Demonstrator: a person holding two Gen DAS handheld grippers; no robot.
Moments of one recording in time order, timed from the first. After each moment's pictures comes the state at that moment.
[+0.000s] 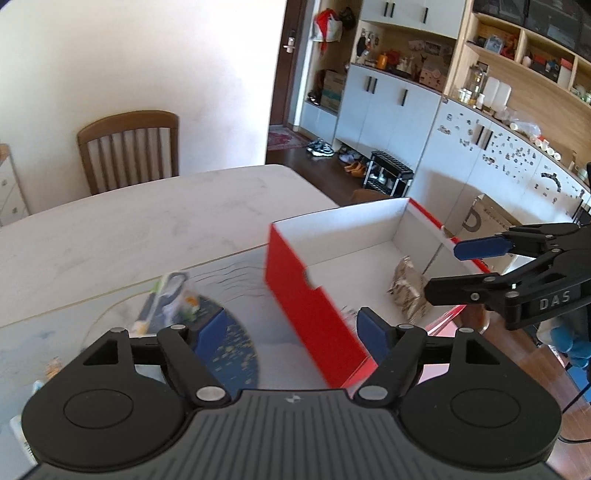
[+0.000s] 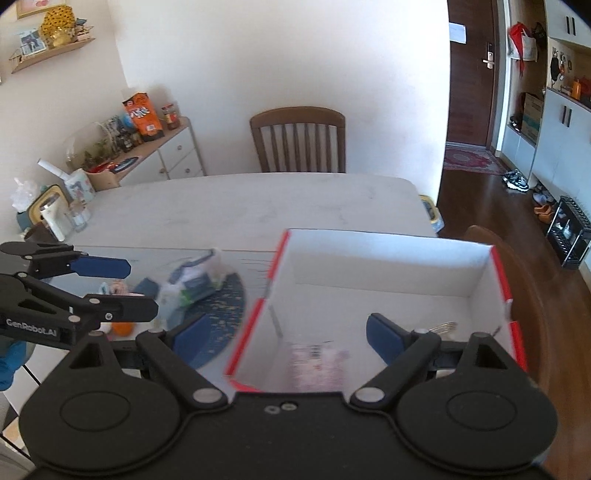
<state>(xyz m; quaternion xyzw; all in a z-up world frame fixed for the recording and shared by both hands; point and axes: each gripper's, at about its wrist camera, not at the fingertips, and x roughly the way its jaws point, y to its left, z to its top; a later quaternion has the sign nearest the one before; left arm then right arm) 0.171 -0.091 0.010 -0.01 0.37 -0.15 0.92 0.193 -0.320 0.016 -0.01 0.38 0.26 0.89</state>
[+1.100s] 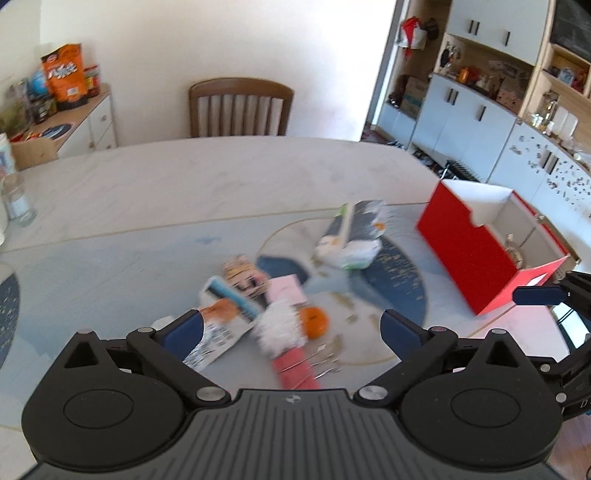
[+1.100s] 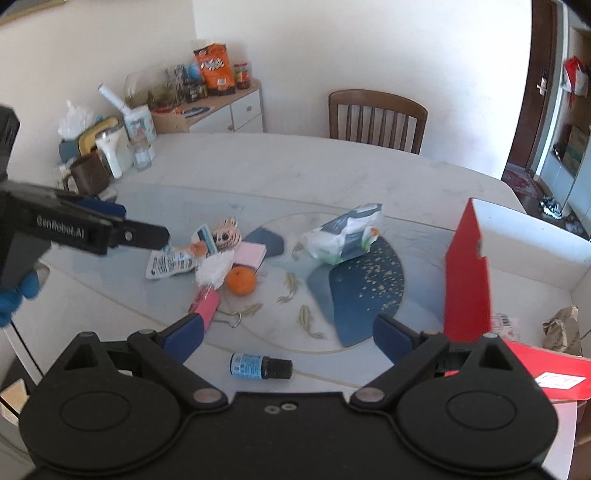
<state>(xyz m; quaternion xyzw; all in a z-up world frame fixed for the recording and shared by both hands) 0.098 0.119 -0.042 -0.05 0.40 -0.05 0.92 0.086 -0.132 -0.028 -0.09 0.38 0.29 0.87</state>
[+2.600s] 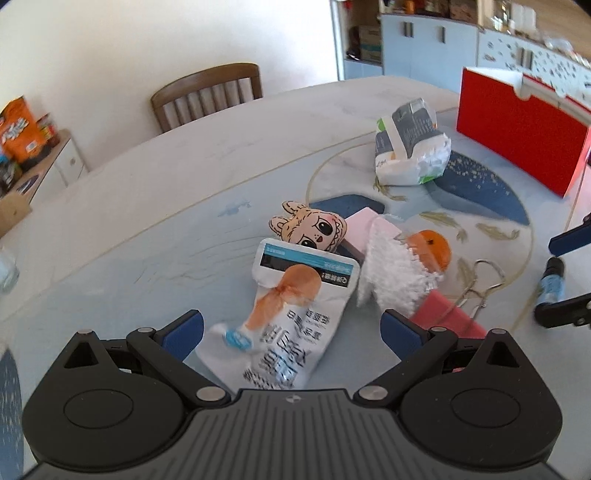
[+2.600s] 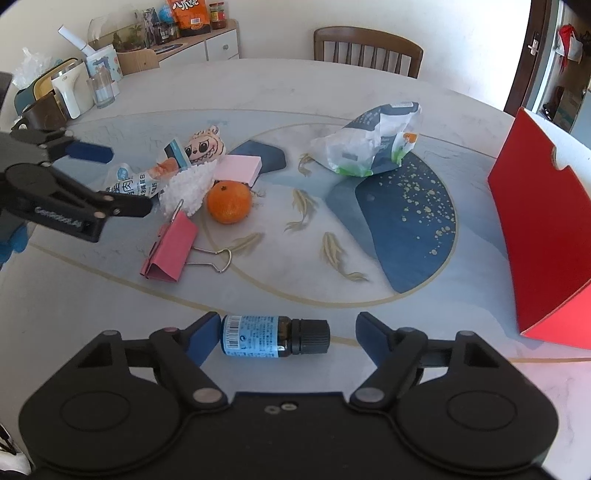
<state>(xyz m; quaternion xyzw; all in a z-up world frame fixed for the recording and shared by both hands) 0.152 0.153 -0.147 0.13 0.39 -0.10 0.90 0.107 -0.079 -0.130 -0.10 0.45 0.25 0.85</state>
